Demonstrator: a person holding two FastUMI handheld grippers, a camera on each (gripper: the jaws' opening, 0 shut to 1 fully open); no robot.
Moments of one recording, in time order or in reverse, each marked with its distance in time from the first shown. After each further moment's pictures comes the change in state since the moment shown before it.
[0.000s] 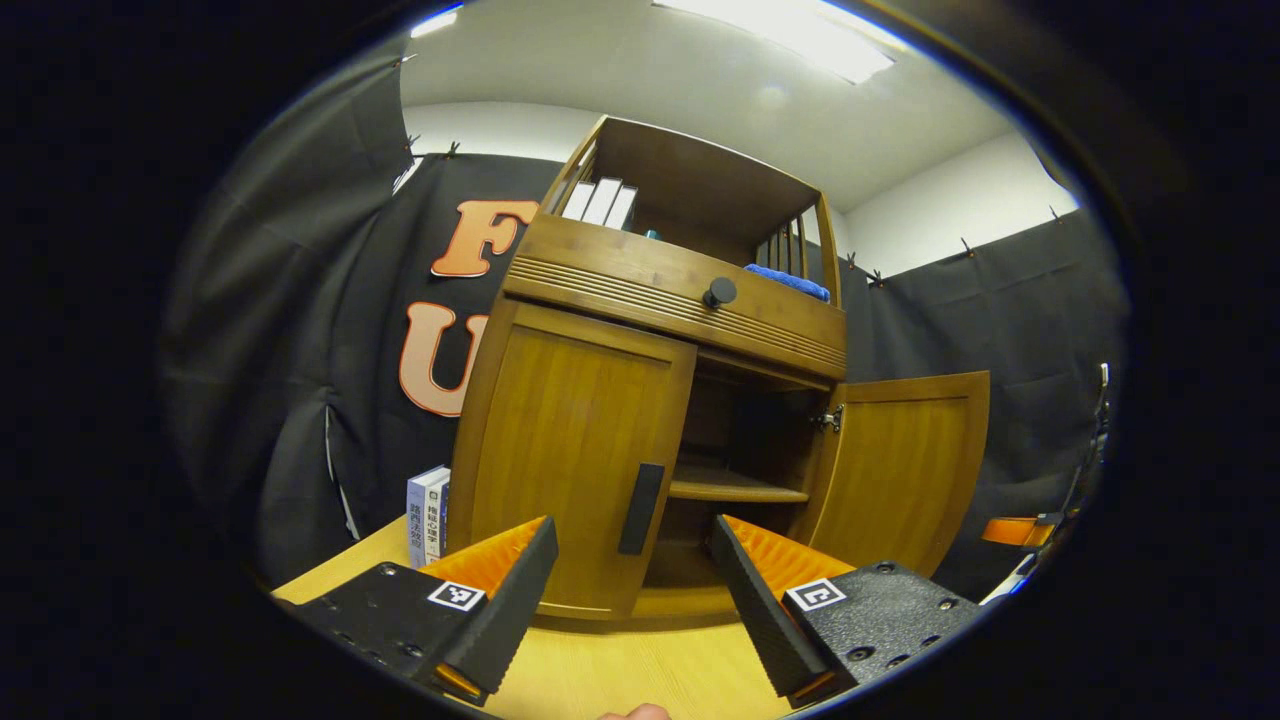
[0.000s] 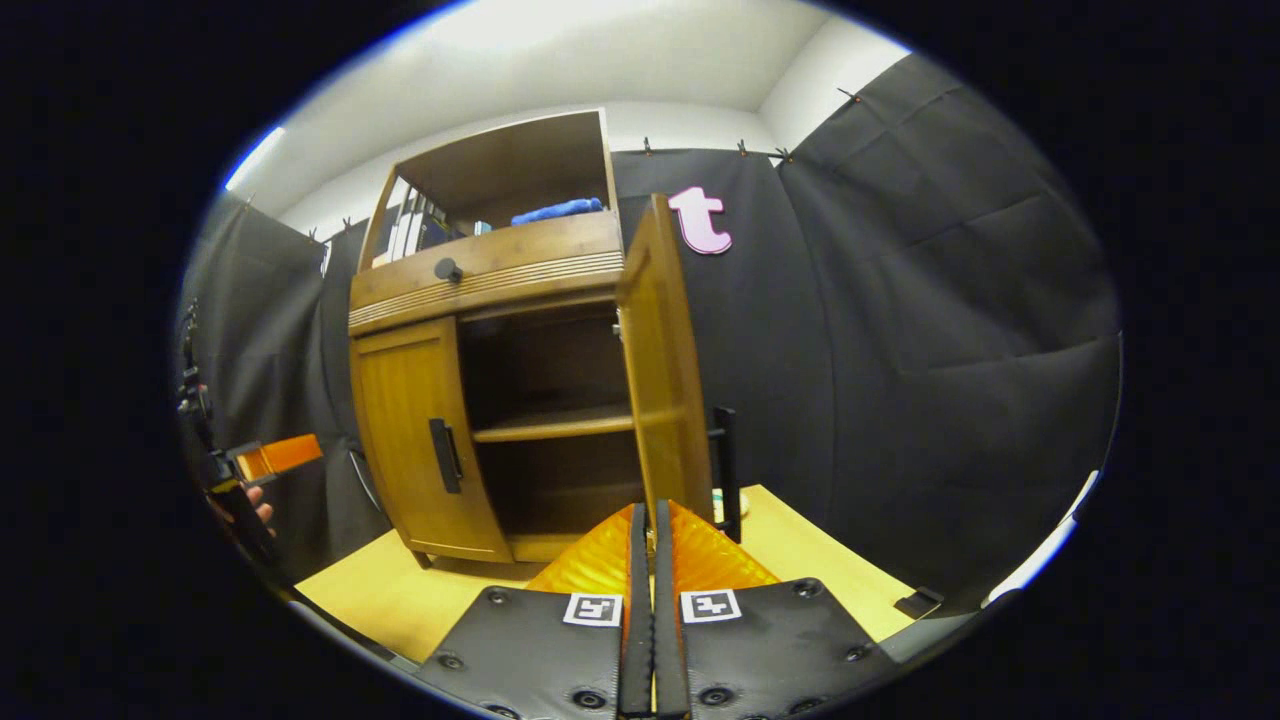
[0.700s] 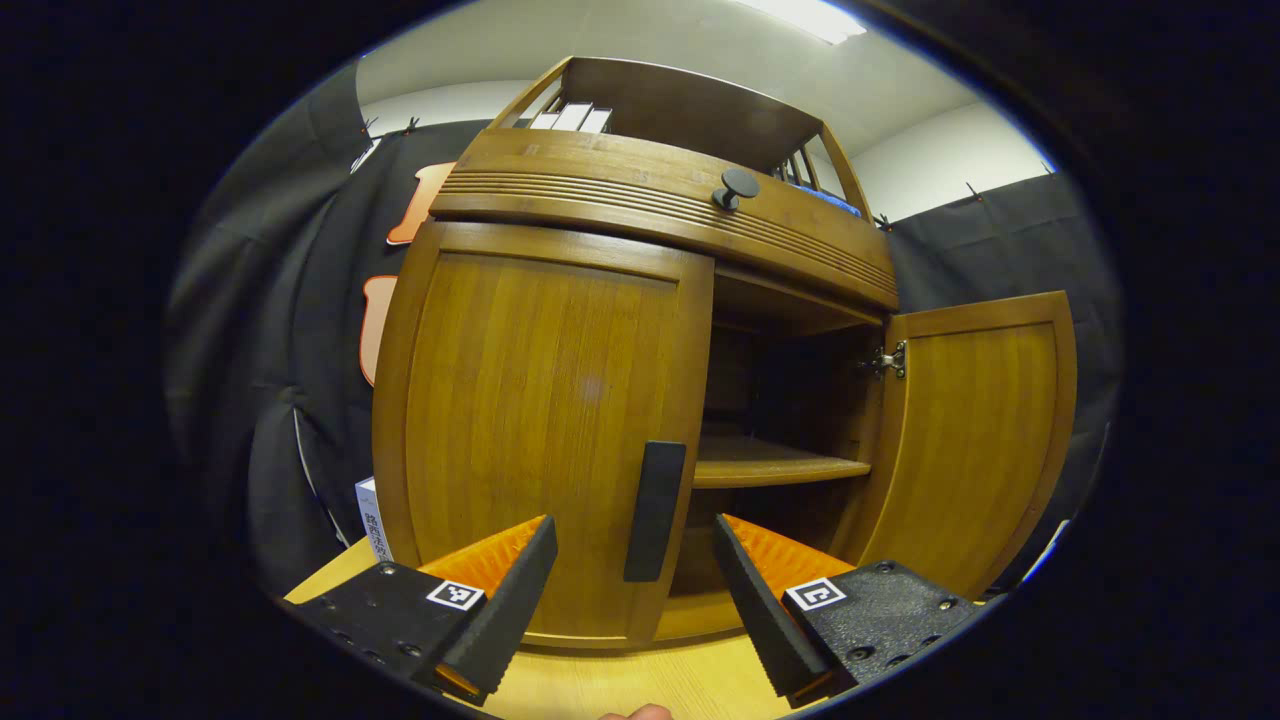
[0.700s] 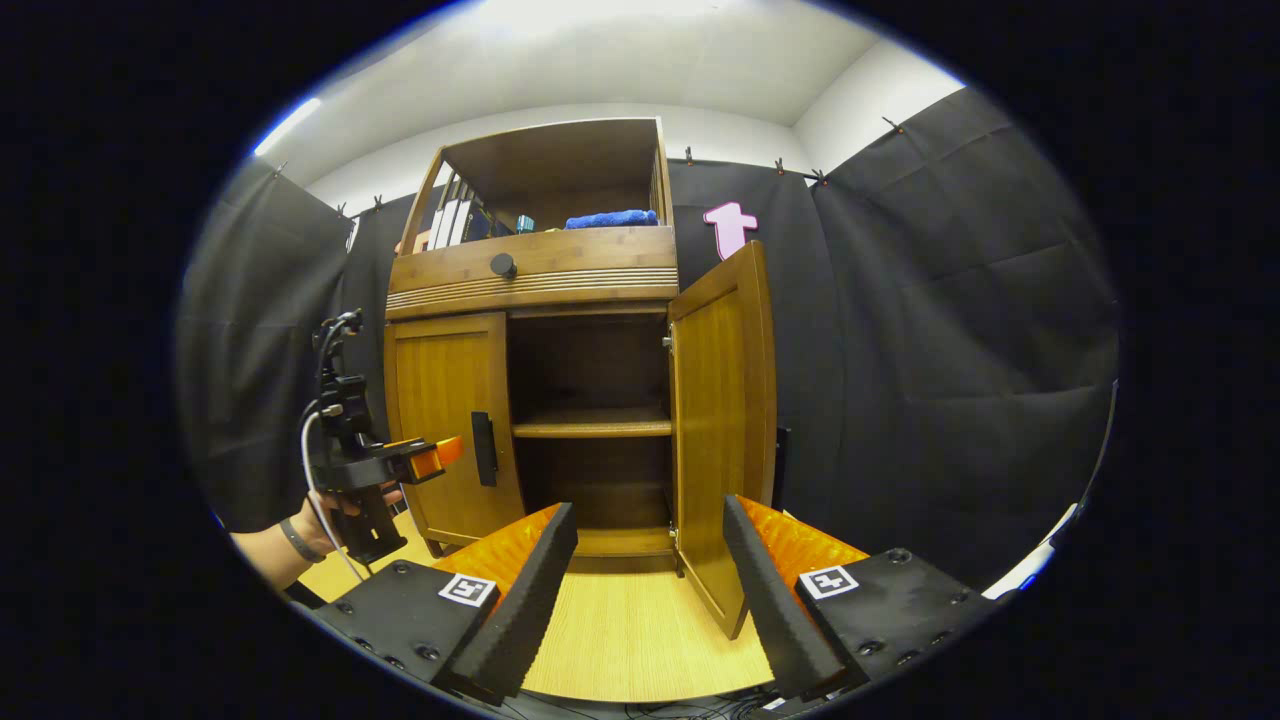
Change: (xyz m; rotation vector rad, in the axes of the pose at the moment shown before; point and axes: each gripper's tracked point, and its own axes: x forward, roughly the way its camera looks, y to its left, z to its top) left arm 0.137 0.002 -0.072 0.109 0.089 0.005; right arm -0.031 0.047 -0.008 -0.091 0.017 -0.006
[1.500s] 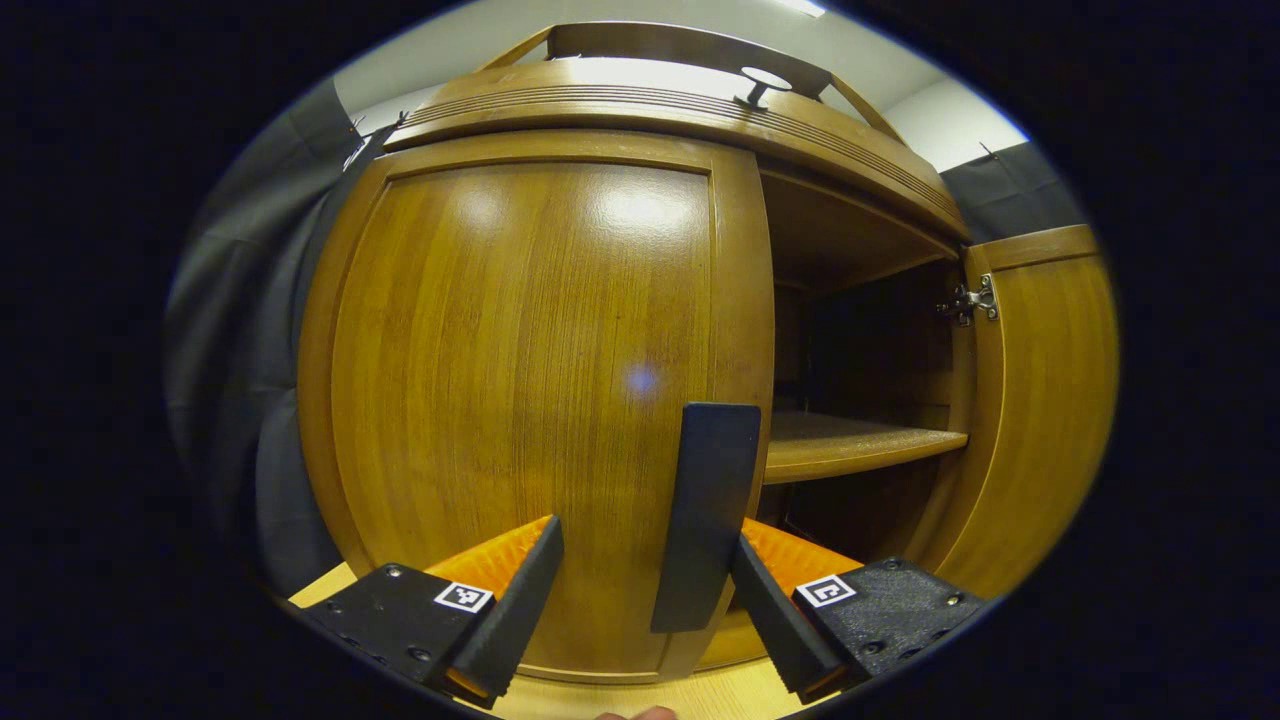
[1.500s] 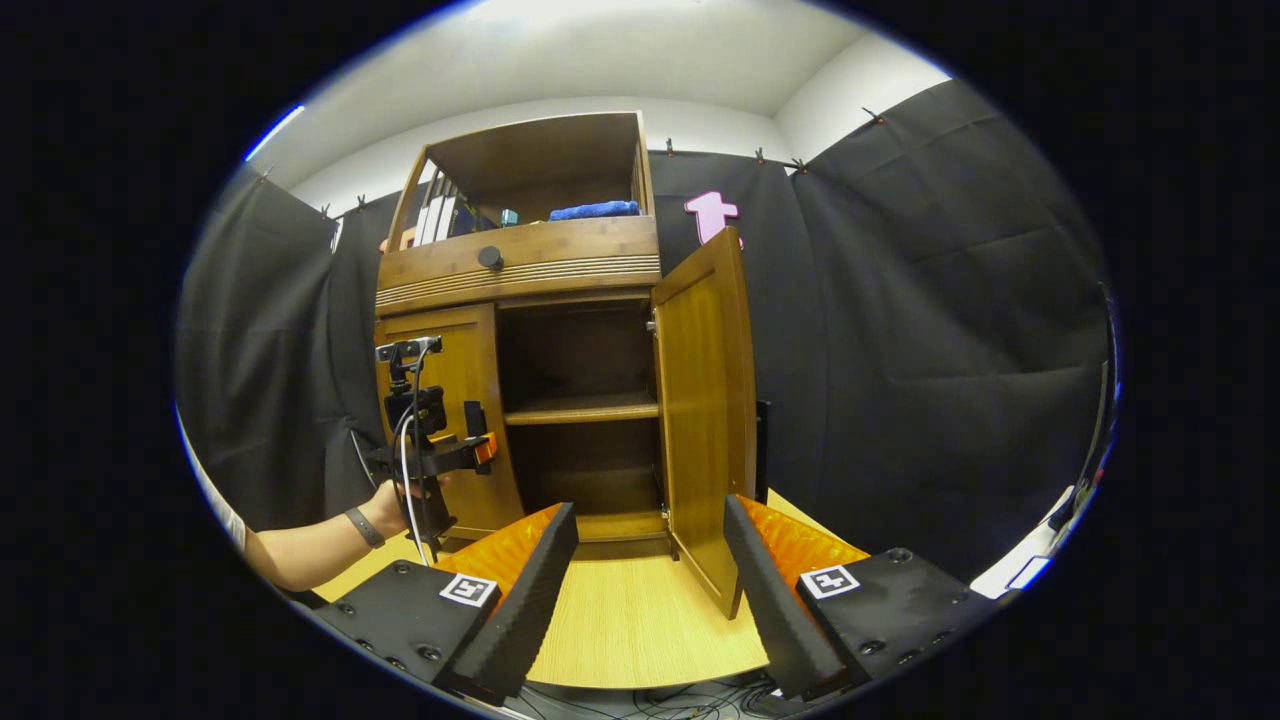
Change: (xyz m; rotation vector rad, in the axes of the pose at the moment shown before) left arm 0.085 0.015 -0.047 0.058 0.055 0.096; right arm -0.017 -0.006 -0.011 0.042 0.026 -0.040
